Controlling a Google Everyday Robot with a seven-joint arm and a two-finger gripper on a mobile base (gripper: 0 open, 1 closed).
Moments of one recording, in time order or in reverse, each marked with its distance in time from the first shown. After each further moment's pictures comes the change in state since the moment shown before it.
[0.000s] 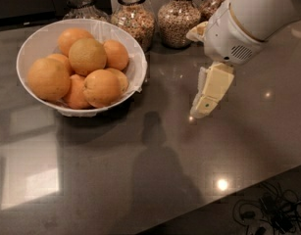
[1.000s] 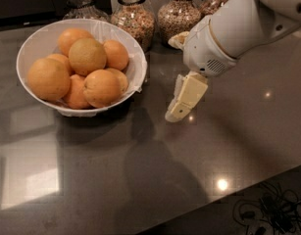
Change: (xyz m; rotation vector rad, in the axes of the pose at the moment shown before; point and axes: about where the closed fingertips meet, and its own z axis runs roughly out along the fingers) arm -0.031 -0.001 0.036 0.017 -0.144 0.026
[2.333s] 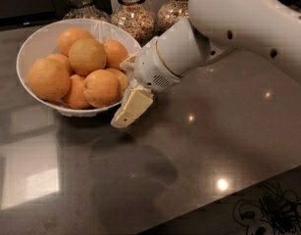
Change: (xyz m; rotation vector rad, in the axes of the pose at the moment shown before) arm -0.070 0.026 0.078 -0.114 -0.177 0.034
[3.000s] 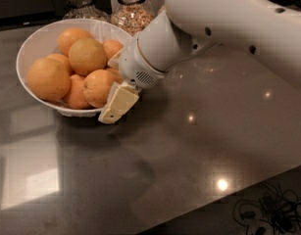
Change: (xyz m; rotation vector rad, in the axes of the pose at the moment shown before) arm -0.022 -0.004 0.012 0.025 0.039 -0.034
